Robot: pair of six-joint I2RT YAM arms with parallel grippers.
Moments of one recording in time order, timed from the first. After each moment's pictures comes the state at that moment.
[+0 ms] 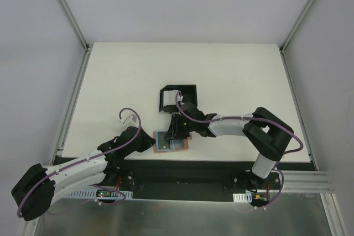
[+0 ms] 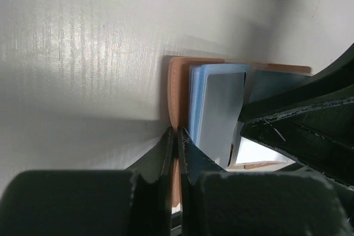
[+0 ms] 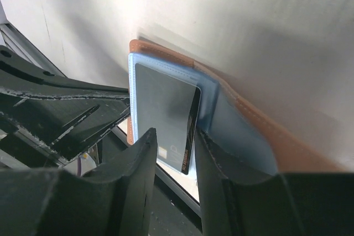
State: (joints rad) left arm -0.80 0.76 0.12 -0.06 -0.14 -1.15; right arm 0.96 1.73 0.83 0.10 -0.28 0.95
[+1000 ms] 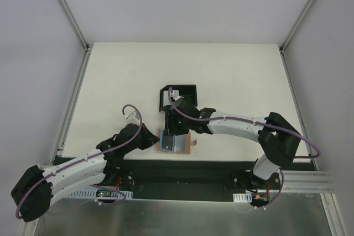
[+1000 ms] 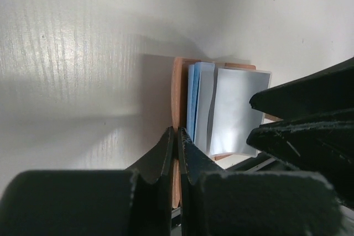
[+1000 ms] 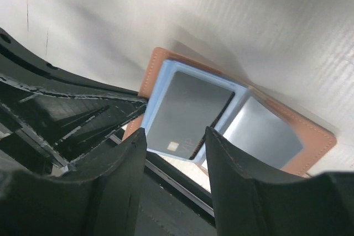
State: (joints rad) left arm -0.80 0.74 0.17 -0.07 -0.08 -1.08; right arm 1.04 1.62 1.02 -0.27 -0.06 0.76
